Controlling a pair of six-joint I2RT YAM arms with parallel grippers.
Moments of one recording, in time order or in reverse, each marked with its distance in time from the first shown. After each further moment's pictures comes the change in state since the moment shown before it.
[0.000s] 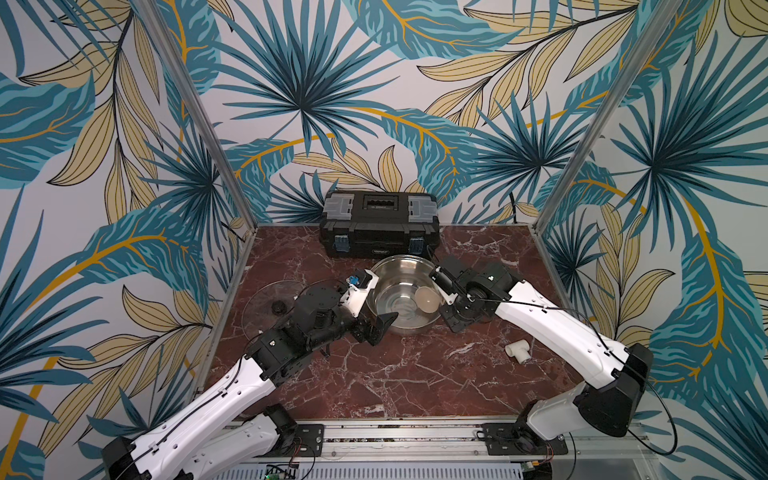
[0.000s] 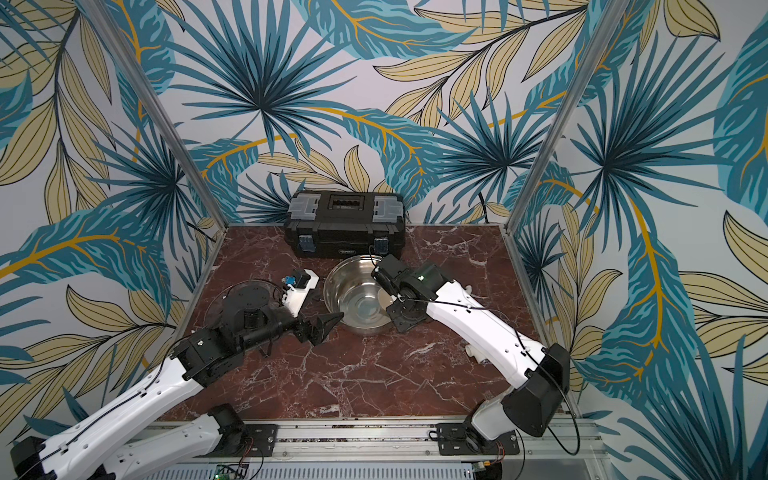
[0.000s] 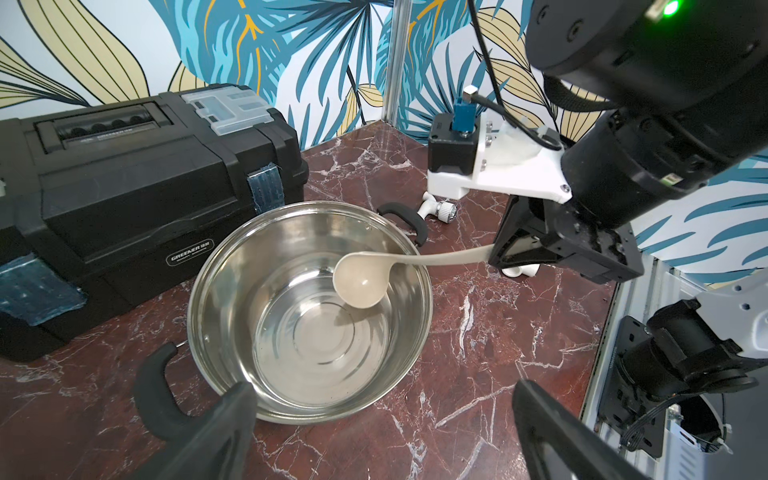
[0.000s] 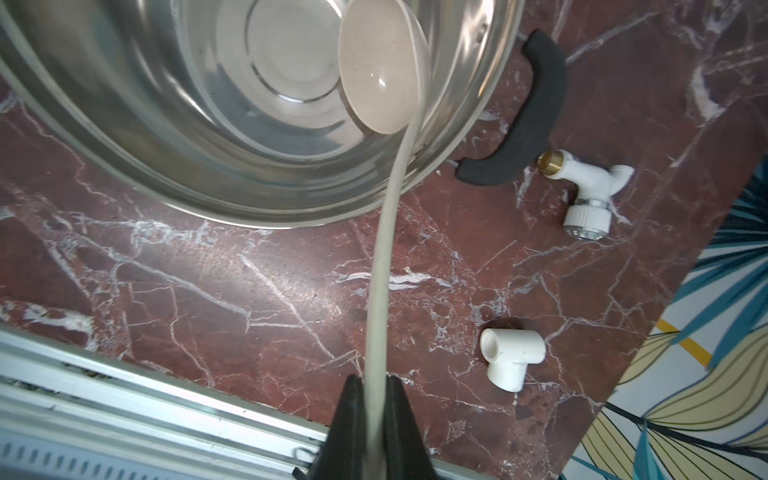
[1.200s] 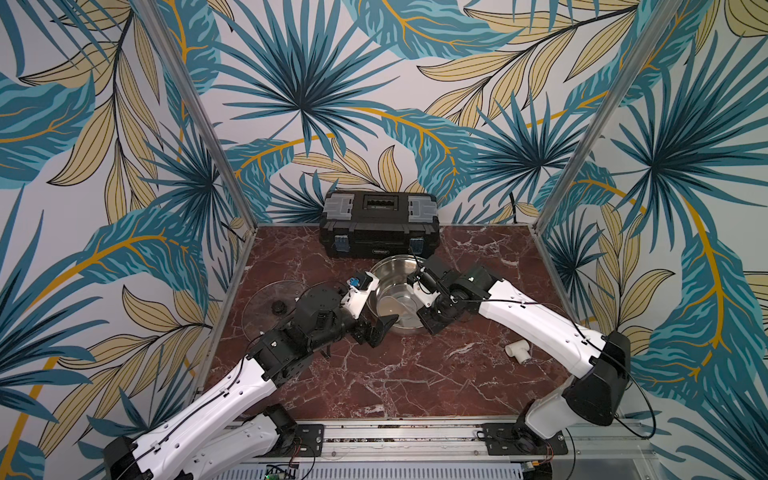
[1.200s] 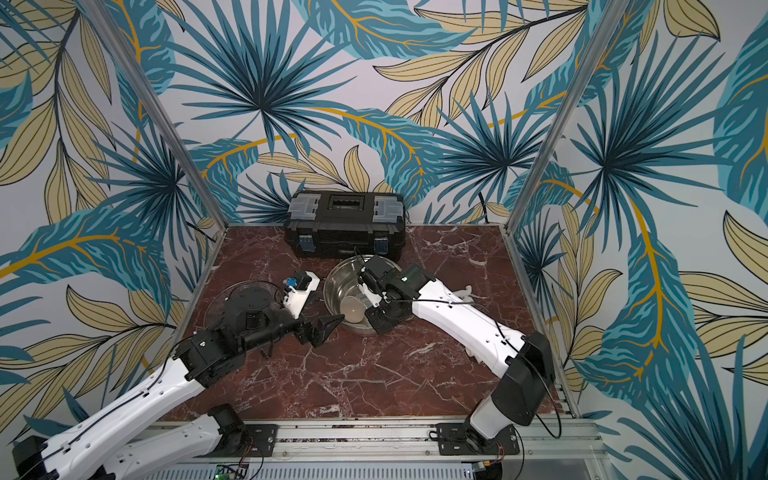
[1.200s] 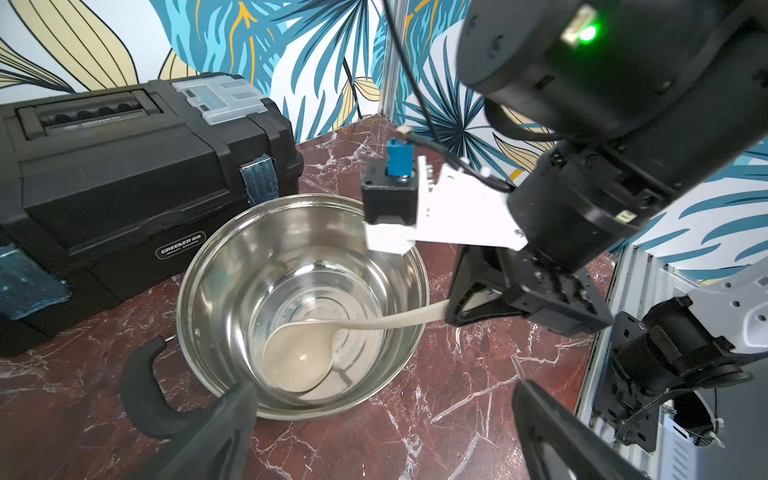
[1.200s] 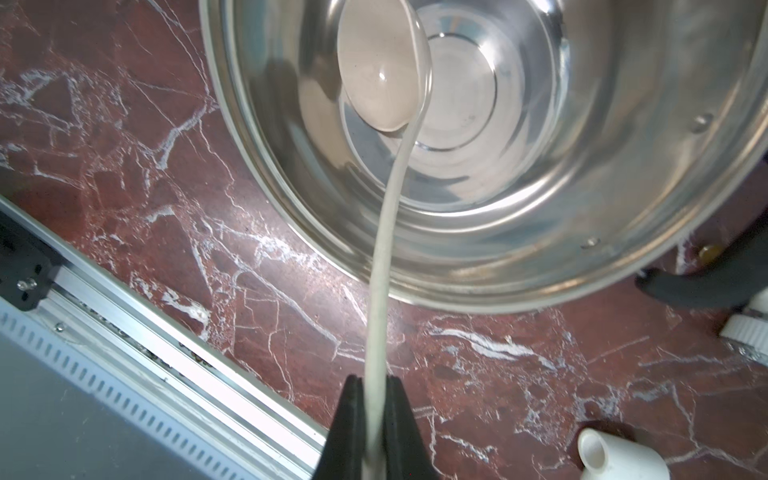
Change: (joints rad) left arm 0.000 -0.002 -0.024 0.014 0.013 -0.011; right arm 0.035 0.052 -0.029 0.151 -0.248 -0.069
